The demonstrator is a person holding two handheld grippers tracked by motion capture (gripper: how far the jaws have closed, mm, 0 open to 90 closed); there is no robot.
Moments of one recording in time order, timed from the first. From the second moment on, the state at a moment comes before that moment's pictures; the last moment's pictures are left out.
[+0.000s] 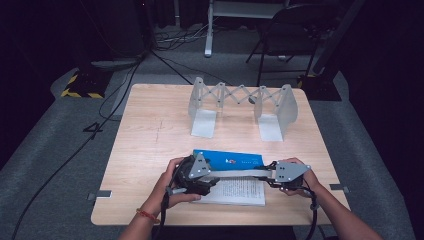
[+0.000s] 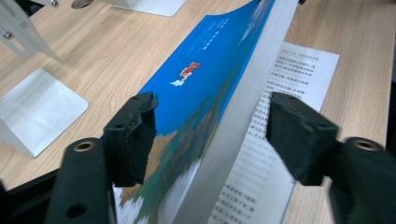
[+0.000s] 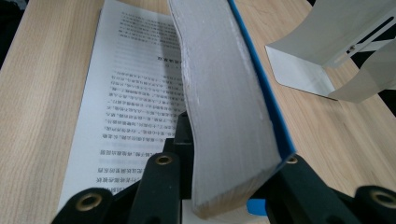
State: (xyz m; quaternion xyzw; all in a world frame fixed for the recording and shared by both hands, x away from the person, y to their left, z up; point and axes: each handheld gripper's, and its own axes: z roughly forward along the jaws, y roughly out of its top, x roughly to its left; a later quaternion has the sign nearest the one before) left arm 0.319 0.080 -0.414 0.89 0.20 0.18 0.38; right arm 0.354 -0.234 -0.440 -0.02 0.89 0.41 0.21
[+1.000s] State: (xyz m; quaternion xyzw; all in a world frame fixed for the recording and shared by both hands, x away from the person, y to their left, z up) left arm 0.318 0.045 -0.438 0.89 0.17 0.22 0.35; right arm 0.346 -0.209 -0.429 0.00 0.90 0.39 0.22
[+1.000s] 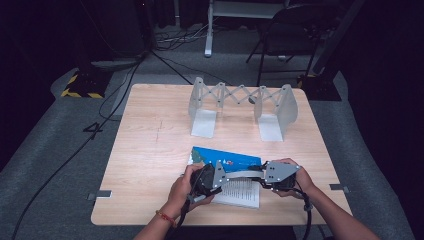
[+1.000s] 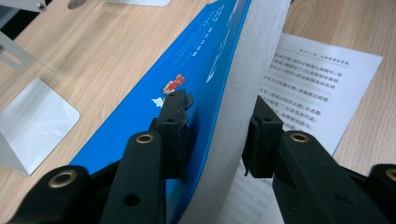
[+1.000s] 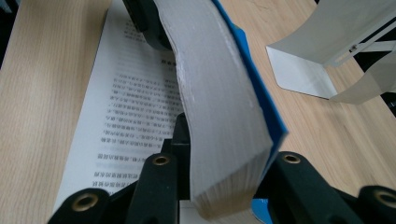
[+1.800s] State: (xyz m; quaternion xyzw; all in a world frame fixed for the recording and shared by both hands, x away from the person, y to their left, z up) left arm 0.328 0.101 -0.436 0.82 0.22 0.19 0.50; right arm 0.414 -0.268 -0.478 0.18 0.89 0.40 0.14
